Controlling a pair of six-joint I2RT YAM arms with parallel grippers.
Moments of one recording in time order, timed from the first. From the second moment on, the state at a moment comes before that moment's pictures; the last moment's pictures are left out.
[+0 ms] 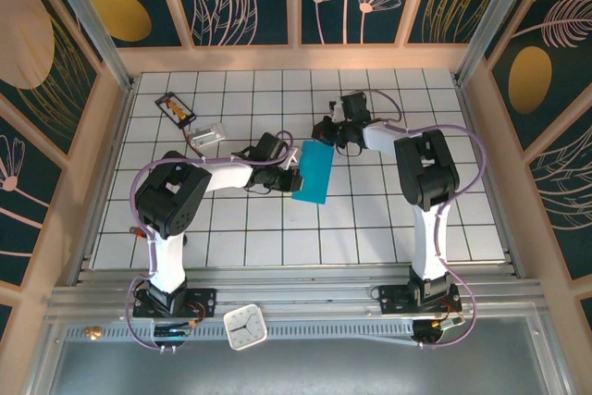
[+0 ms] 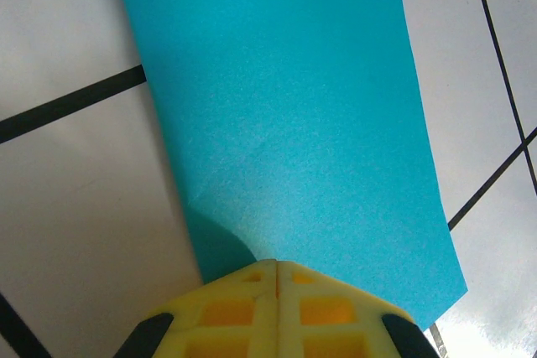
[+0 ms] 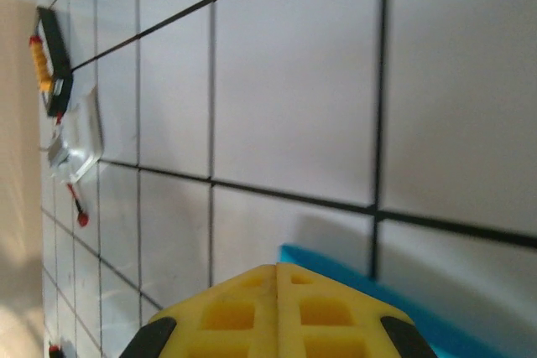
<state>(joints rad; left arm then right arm) -0.61 1.97 1.09 -0.12 0.41 -0.37 0.37 2.11 1.38 -0.07 -0.54 0.64</state>
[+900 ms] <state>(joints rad) -0.61 1.85 0.87 -0.01 0.57 -0.76 0.46 2.00 1.19 0.00 -0.60 0.61</state>
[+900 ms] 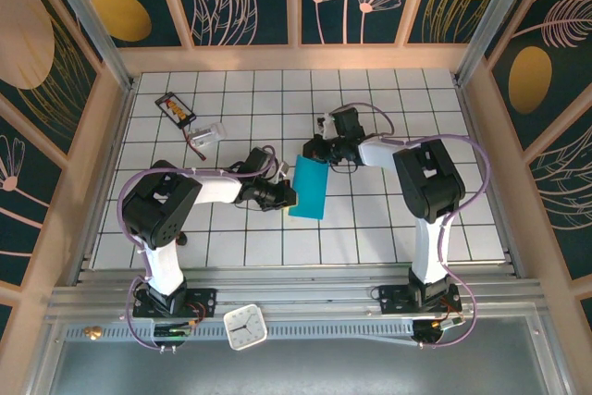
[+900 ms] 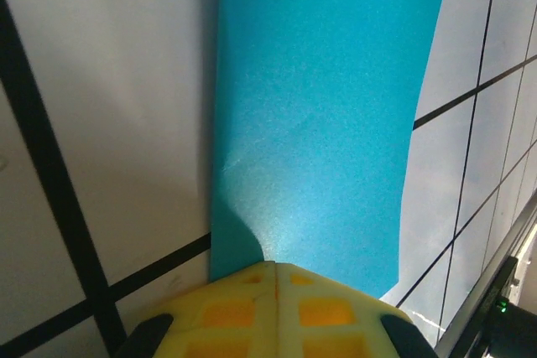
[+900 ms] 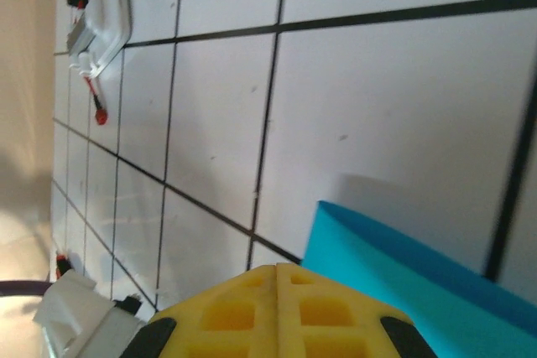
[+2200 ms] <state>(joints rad) -0.61 1.88 0.91 -0.04 0.54 -0.59 0.49 2.17 1.34 -0.09 -0.63 0.63</state>
